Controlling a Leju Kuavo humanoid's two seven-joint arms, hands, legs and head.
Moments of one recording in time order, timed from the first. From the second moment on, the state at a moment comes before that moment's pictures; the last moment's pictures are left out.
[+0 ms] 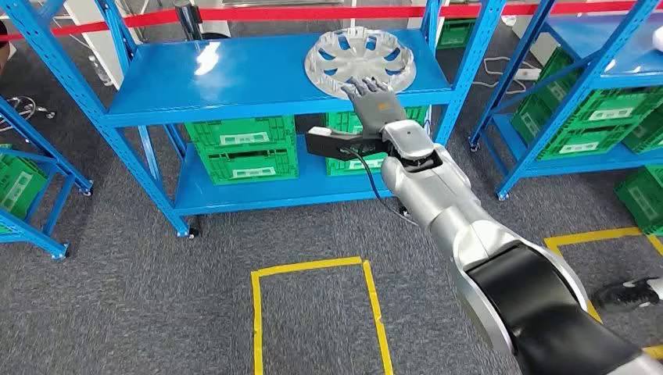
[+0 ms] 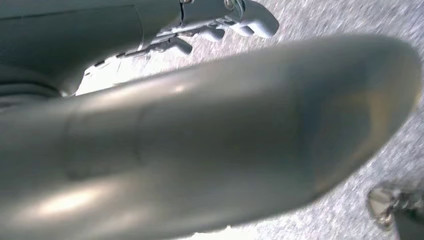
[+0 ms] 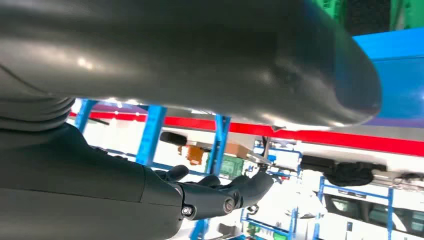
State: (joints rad) left arm -0.16 0.03 -0.34 -0.15 -0.09 0.18 0.27; right arm -1.01 0.12 0.40 -0.40 1.28 0.00 -0.22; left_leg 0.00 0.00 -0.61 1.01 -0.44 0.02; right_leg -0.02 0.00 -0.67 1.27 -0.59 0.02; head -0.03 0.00
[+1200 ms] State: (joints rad) left arm -0.15 0.04 -0.34 -0.15 -0.09 0.18 0.27; right arm -1.01 0.02 0.45 -0.39 1.19 0.00 -0.11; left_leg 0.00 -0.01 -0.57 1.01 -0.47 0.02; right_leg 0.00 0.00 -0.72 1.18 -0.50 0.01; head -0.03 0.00
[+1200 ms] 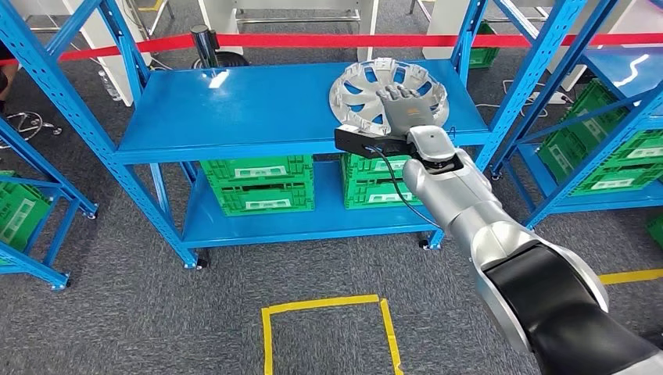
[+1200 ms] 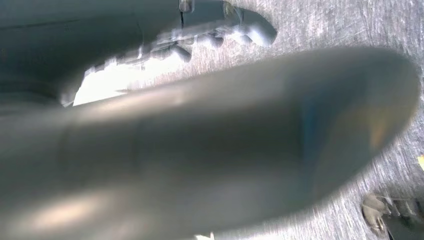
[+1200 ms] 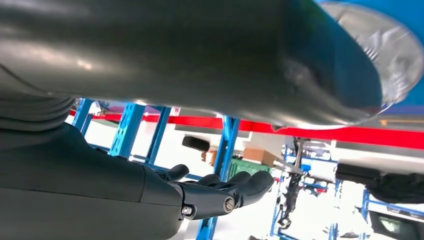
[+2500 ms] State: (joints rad) left arm -0.16 0.04 -0.34 -0.16 -0.09 0.19 0.27; right arm -0.99 -0.04 0.46 -0.36 1.15 -0.01 -0.07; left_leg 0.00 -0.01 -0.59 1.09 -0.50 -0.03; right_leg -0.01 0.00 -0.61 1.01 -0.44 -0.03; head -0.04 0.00
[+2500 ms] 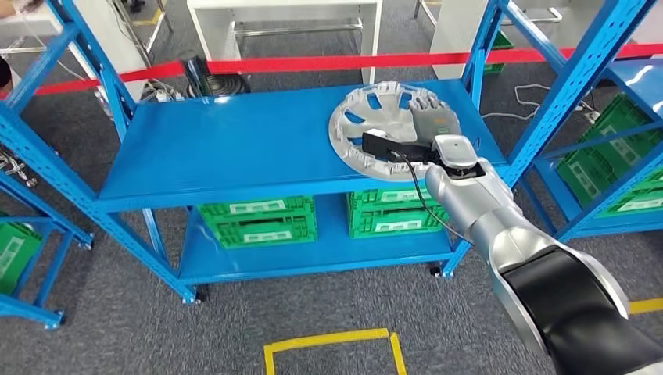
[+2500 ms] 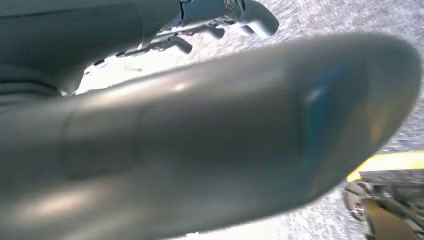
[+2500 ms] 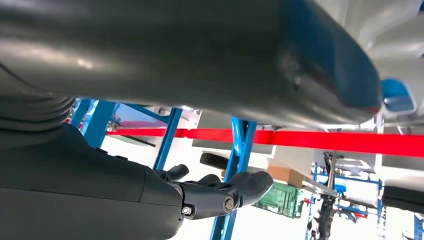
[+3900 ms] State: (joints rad) left arm -0.16 0.05 -0.34 -0.16 -0.09 0.19 0.25; right arm -0.89 0.02 0.47 -0.35 1.04 0.00 -0.05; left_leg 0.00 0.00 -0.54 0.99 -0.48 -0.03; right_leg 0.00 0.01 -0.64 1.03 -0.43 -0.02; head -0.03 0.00
